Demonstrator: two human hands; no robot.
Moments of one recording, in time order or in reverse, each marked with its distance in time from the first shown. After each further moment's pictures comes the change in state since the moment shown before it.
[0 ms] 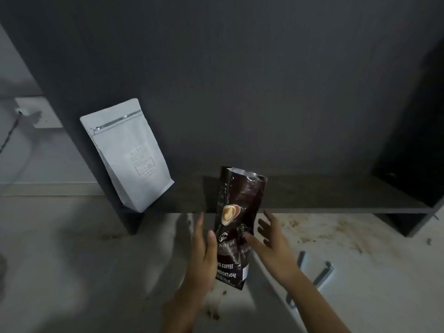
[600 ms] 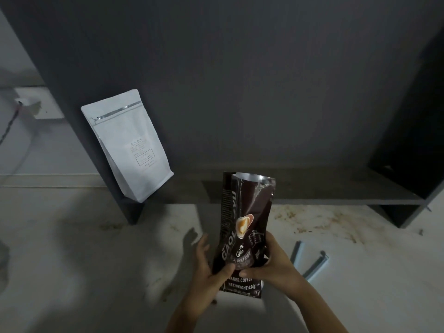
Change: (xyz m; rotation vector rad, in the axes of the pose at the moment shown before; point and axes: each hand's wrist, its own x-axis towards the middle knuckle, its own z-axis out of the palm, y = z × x) left_hand -0.045 -0.021 -0.007 -0.142 -0.253 -0.267; right_hand -0.029 0.029 -0.013 0.039 -0.254 0.031
